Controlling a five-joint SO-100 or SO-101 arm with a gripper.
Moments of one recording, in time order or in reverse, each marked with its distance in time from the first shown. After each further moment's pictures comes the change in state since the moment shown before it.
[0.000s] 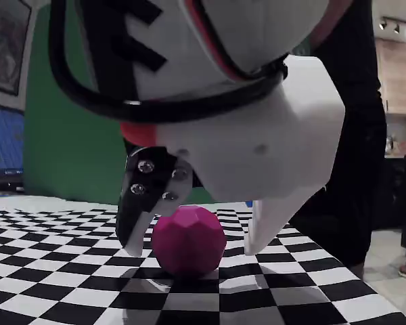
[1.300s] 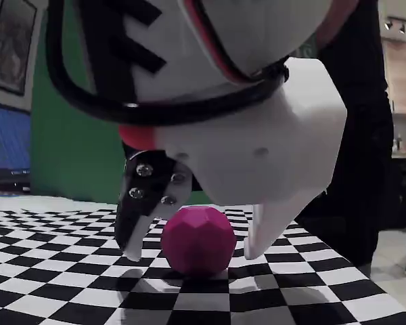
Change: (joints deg) arm -1.1 -0.1 0.5 0.0 0.0
